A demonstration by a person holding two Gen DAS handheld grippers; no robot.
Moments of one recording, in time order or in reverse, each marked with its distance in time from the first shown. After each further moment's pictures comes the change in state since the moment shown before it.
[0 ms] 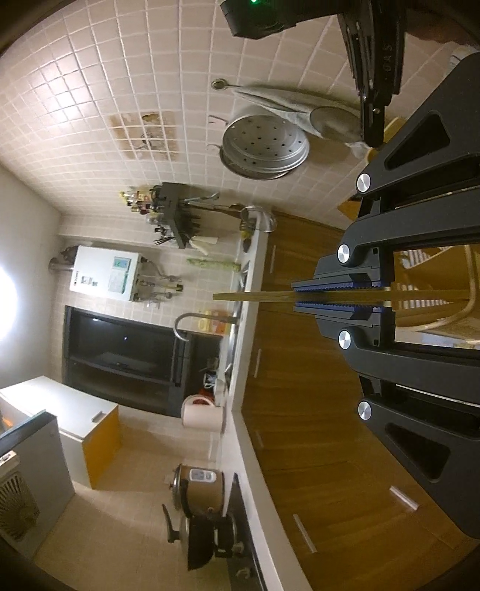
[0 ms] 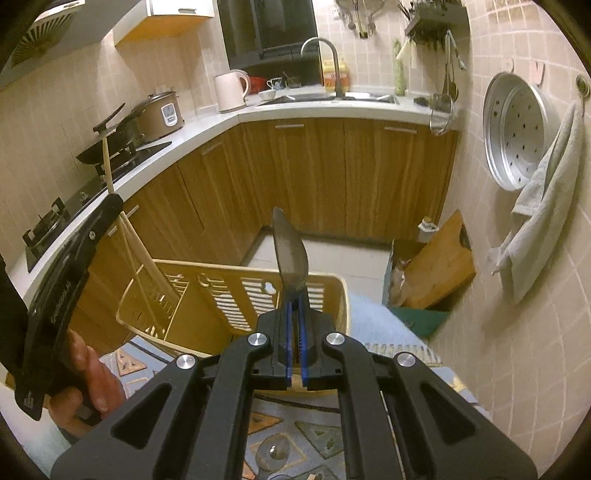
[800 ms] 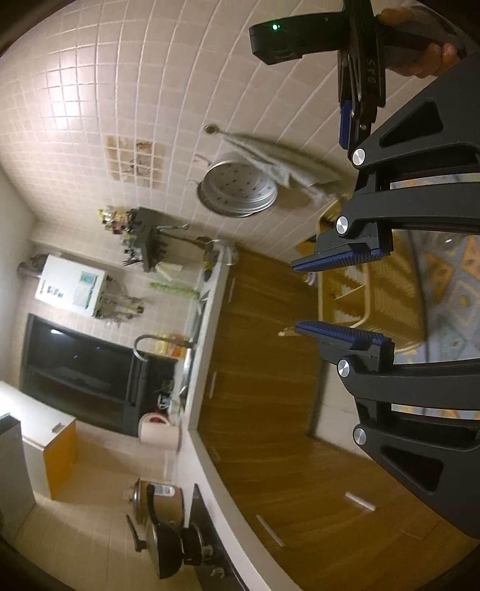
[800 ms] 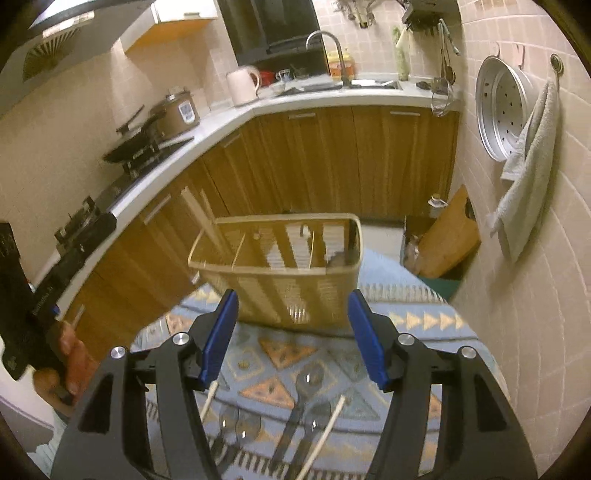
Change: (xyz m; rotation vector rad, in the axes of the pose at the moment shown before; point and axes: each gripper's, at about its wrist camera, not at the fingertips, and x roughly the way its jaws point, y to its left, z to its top) left arm -0.097 0.022 0.034 -0.060 0.221 -0.131; right arm -0.088 0.019 -0.040 0.030 0.060 0.053
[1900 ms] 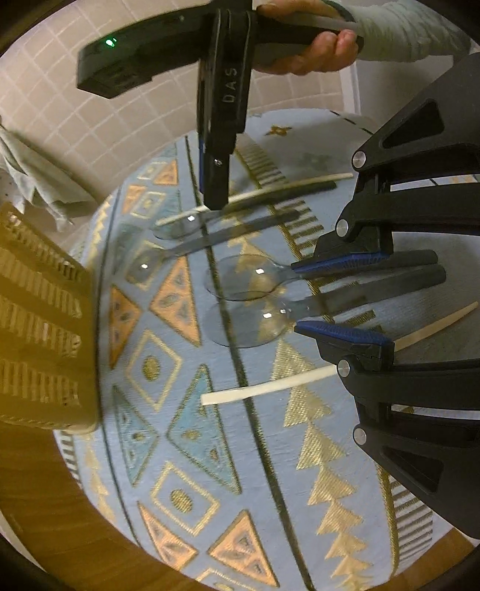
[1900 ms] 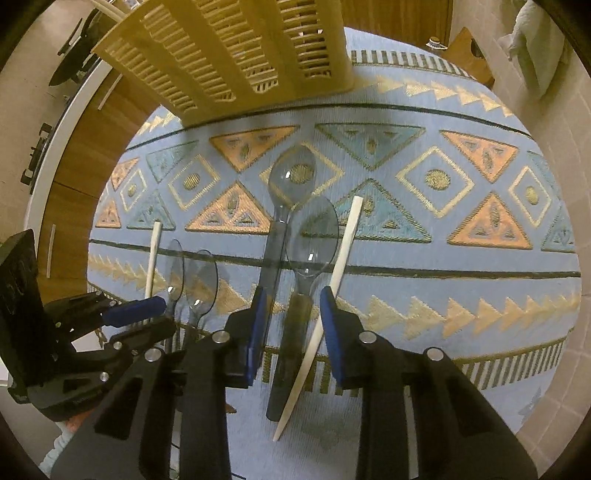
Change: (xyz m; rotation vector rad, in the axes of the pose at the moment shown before) left arm 0.044 -0.001 -0.195 -0.008 0.938 -0.158; right arm 0.102 -0.022 -0.134 0.159 0.543 0.013
